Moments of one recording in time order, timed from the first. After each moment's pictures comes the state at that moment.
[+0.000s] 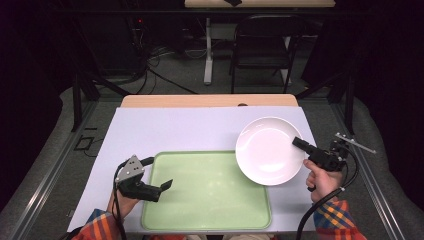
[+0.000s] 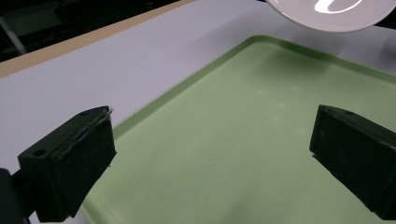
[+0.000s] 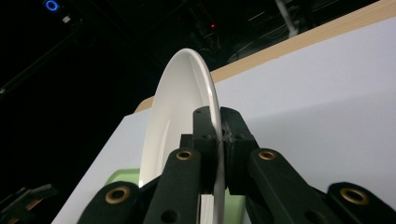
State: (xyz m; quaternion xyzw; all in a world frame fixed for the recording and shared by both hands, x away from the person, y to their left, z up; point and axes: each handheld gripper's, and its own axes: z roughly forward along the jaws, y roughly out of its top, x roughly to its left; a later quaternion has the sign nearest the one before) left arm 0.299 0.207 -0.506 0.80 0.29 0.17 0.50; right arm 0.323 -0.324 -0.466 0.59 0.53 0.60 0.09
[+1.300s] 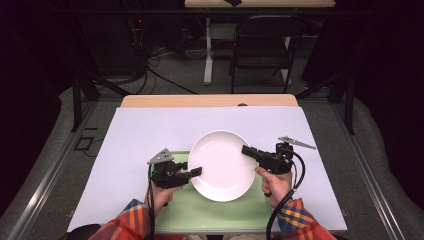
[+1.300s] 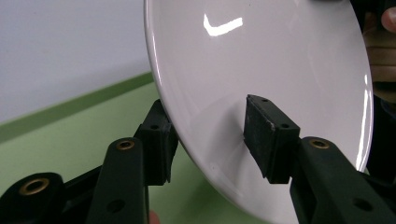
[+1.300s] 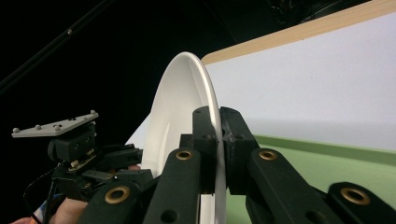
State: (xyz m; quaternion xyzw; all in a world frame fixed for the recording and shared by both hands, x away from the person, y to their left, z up) left arm 0.333 0.143 -0.531 0.76 0.36 0.01 0.55; right arm 0.334 -0.208 -0.486 0.50 0.61 0.62 0.01
